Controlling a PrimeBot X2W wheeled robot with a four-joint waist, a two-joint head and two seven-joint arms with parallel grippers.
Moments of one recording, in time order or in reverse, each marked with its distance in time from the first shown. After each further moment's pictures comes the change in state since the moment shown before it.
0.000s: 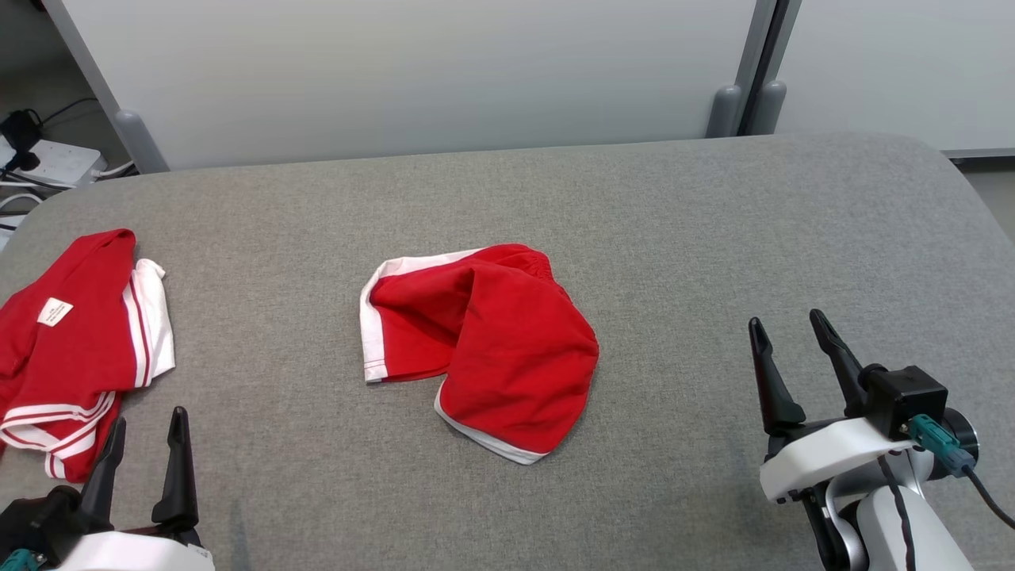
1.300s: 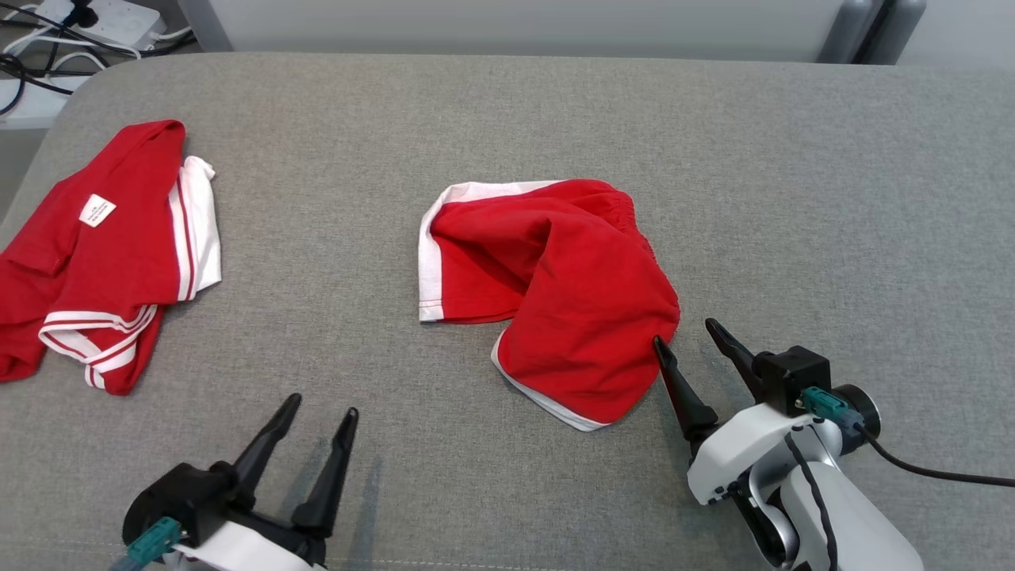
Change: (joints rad) left arm -0.030 0.137 -0.448 -0.130 -0.123 0.000 0.000; right arm -0.159 -0.006 0.265 0.241 0.093 0.000 0.000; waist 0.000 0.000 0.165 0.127
